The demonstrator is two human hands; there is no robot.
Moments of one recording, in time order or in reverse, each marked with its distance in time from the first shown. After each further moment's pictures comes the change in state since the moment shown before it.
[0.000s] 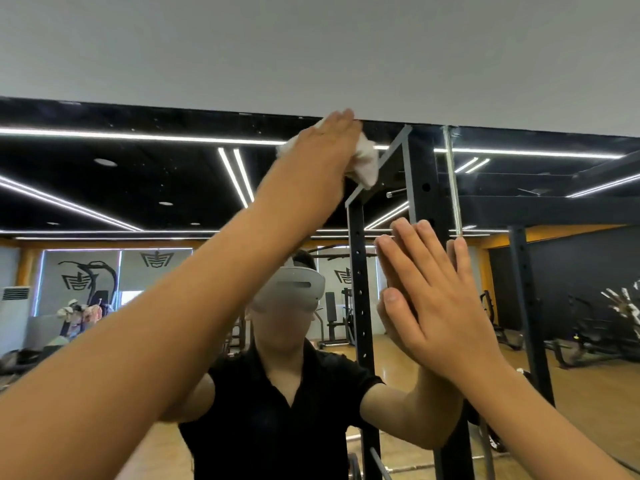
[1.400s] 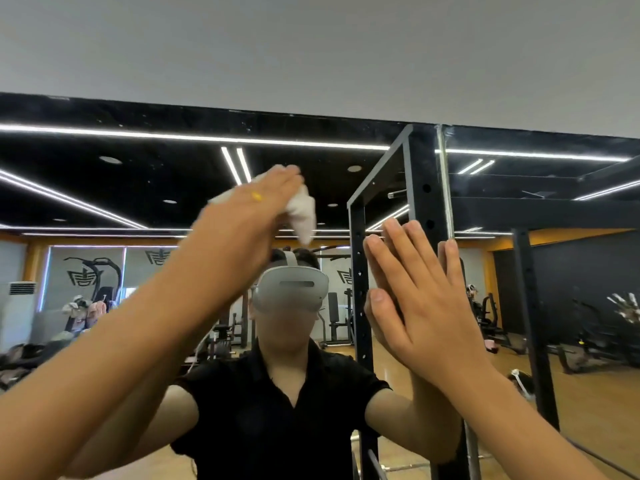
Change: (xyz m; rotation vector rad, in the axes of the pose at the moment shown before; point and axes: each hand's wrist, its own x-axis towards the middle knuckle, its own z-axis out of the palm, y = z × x) left_hand -0.096 -0.011 -0.018 0.001 0.079 0.000; right_hand 0.000 -0.001 0.002 0.023 0.038 -0.004
